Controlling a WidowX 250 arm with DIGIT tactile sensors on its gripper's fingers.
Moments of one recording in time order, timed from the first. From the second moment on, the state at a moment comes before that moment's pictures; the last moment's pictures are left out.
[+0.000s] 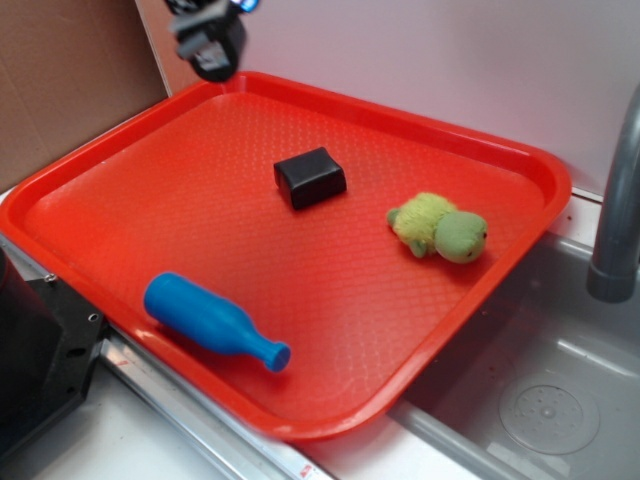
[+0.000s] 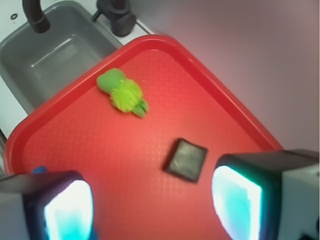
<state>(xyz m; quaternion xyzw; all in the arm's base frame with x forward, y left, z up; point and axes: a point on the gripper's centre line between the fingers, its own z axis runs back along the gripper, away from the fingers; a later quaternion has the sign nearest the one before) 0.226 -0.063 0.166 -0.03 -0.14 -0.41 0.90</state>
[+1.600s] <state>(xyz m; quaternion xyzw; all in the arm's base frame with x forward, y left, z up) 0.284 -0.158 0.022 -0.09 -0.04 -0.60 0.79</state>
